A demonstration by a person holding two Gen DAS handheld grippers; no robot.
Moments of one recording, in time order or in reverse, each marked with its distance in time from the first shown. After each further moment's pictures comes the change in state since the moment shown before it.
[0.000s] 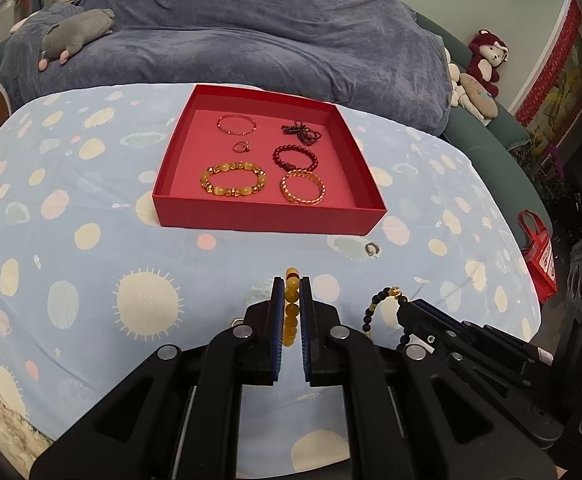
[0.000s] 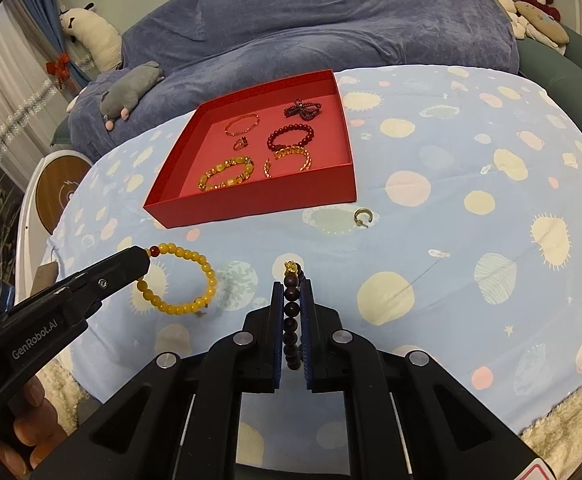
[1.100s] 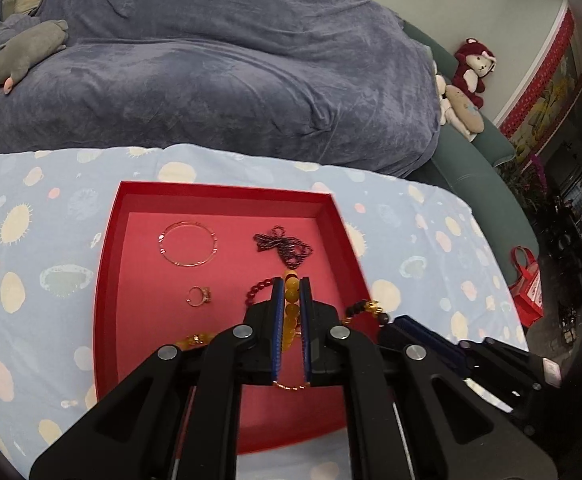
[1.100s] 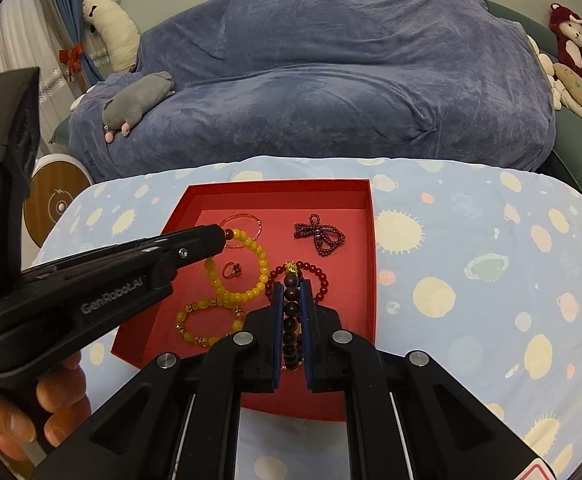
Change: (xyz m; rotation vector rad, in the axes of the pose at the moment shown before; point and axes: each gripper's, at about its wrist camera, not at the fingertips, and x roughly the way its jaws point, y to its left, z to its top) left arm 0.121 0.016 0.163 0.026 0.013 -0.091; right arm 0.078 0.021 0.159 -0.152 -0.070 -0.015
